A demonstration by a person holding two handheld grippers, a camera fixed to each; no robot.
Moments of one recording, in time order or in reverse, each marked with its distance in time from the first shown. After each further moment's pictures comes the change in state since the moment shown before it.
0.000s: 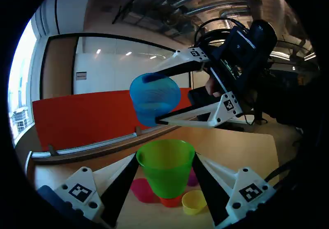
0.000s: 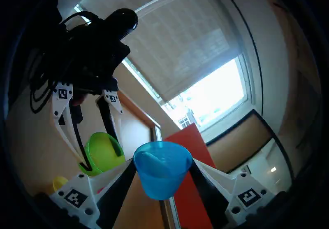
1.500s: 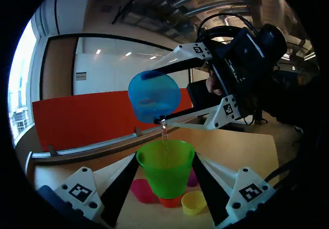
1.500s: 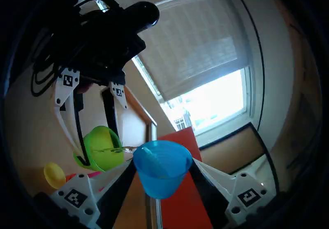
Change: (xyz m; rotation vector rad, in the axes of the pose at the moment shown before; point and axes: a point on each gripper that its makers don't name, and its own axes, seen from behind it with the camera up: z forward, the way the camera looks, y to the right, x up) left arm 0.002 0.001 0.002 -0.001 0.003 0.002; right arm 0.005 0.006 0.000 -0.017 -0.021 -0.159
